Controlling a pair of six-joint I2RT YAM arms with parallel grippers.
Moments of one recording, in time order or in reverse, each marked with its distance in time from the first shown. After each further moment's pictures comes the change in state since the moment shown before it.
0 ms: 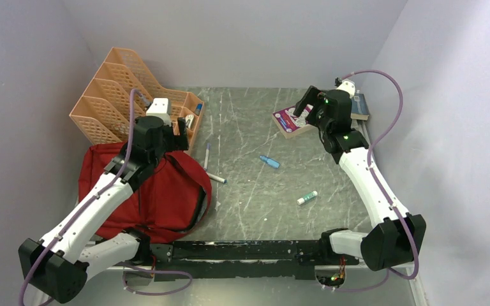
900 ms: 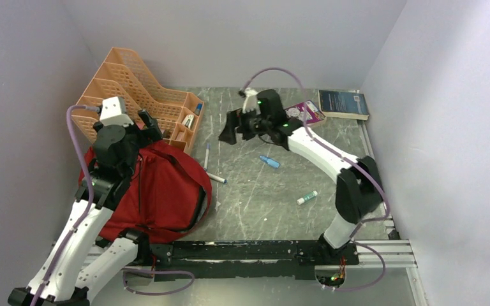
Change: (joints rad) left arm 0.148 -0.227 0.003 0.023 -0.068 -0.080; right arm 0.335 0.391 0.165 0.088 -0.616 -0.194
